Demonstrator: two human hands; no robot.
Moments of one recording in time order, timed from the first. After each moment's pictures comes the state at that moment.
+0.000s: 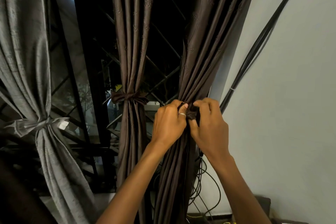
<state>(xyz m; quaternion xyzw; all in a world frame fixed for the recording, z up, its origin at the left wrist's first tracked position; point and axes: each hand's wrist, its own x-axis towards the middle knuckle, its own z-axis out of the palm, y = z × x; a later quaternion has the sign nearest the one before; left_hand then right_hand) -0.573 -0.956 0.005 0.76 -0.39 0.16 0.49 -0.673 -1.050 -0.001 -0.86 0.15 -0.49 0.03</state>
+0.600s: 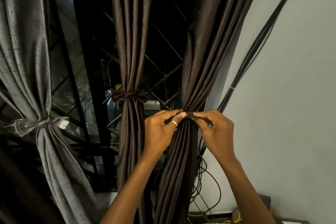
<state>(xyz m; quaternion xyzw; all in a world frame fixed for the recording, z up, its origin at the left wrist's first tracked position) -0.574 -0.940 -0.025 0.63 -0.36 0.11 0.67 -0.685 -1.069 -0.012 -0.81 0.07 -0.53 0.23</state>
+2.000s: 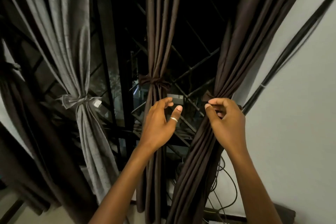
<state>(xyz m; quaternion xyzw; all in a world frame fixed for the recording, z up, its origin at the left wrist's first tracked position) -0.564 -0.878 -0.031 0.77 -0.30 0.08 0.56 -0.674 -1.038 0.005 -0.80 0.14 -0.44 0.39</state>
